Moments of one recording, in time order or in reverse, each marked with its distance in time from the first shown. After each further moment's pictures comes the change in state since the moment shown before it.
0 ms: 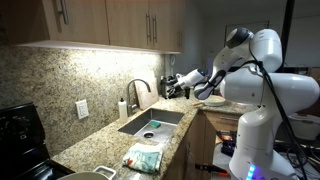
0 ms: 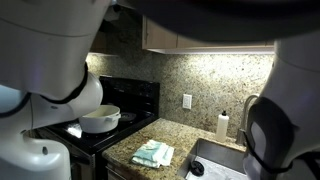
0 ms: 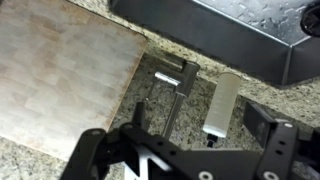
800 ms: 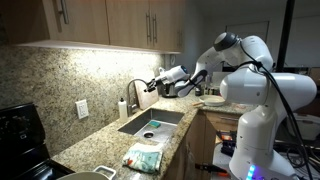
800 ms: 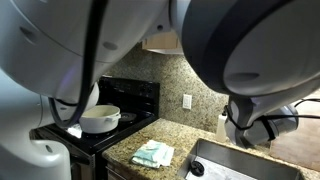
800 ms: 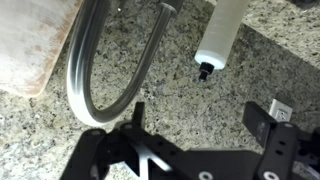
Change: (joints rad) arm 0.217 0.089 0.101 0.153 0.103 -0.002 -0.056
